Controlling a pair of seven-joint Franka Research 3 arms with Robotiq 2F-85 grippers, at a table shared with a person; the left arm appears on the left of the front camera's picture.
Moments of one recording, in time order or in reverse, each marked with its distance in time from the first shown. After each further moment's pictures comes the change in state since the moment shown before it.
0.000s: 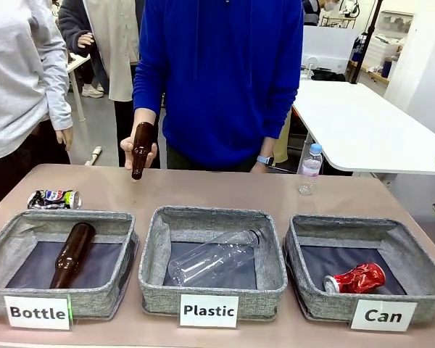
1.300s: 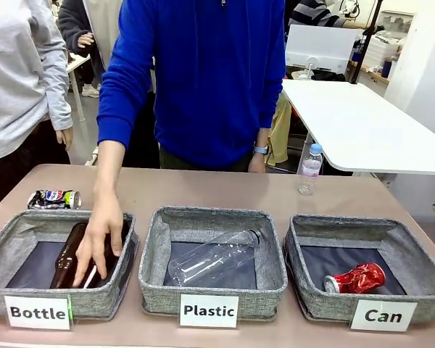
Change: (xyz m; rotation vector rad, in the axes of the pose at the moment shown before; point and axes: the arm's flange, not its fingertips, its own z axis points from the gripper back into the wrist) left arm -0.156 0.077 0.101 -0.323 -0.166 0.079; right arm 0.000 0.000 0.000 0.000 -0.001 0.000
